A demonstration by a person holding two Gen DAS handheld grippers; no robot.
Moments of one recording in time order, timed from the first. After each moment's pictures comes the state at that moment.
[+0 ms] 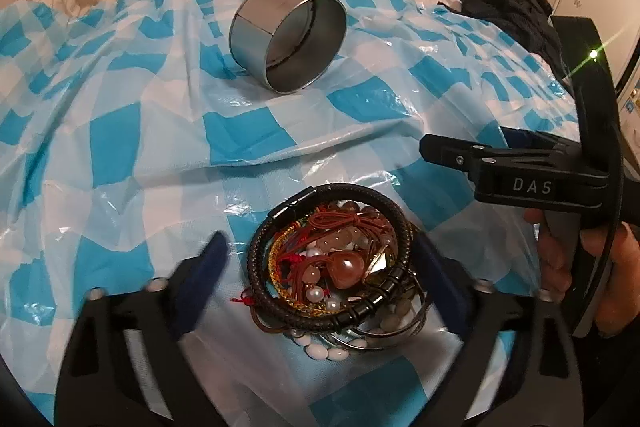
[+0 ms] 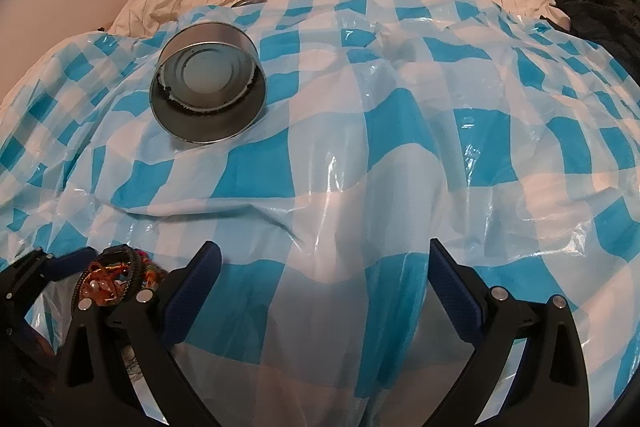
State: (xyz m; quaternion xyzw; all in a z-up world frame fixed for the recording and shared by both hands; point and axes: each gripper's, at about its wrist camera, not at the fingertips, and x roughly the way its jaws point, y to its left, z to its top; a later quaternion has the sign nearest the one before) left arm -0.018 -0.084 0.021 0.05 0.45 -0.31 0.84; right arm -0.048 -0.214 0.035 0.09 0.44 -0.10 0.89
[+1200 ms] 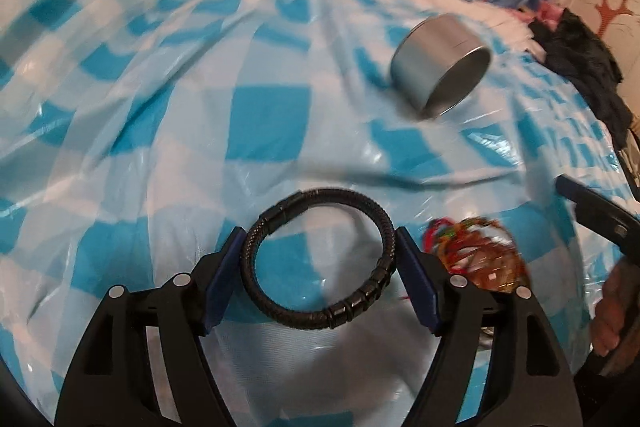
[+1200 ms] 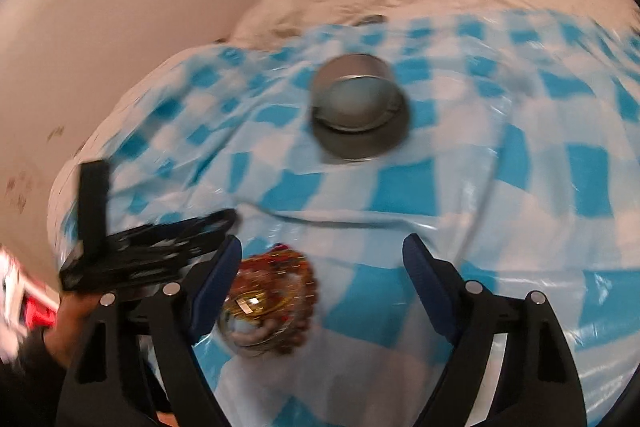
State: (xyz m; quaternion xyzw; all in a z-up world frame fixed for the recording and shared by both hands) left arm 0.018 -0.012 0.020 -0.02 0.48 -0.16 0.86; right arm -0.059 -0.184 0.068 0.14 0.39 0.14 0.90
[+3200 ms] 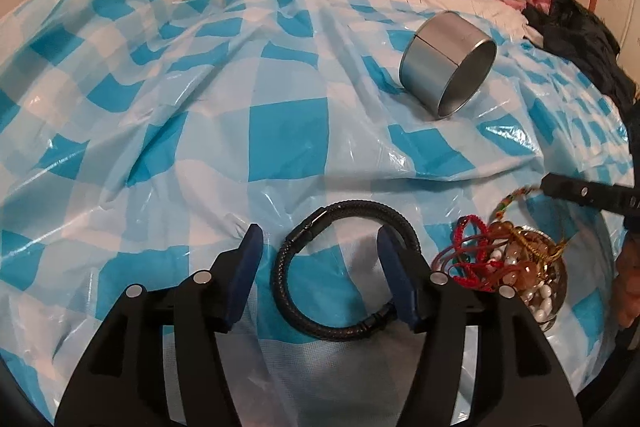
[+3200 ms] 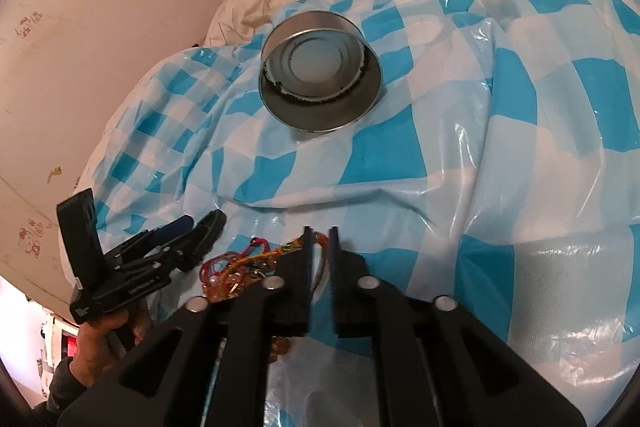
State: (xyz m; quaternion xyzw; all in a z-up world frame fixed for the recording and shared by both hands) left arm 0.014 -0.005 0.019 0.04 0.43 -0.17 0.88; right arm -0.040 -0.206 0.028 0.24 0.43 0.11 0.86
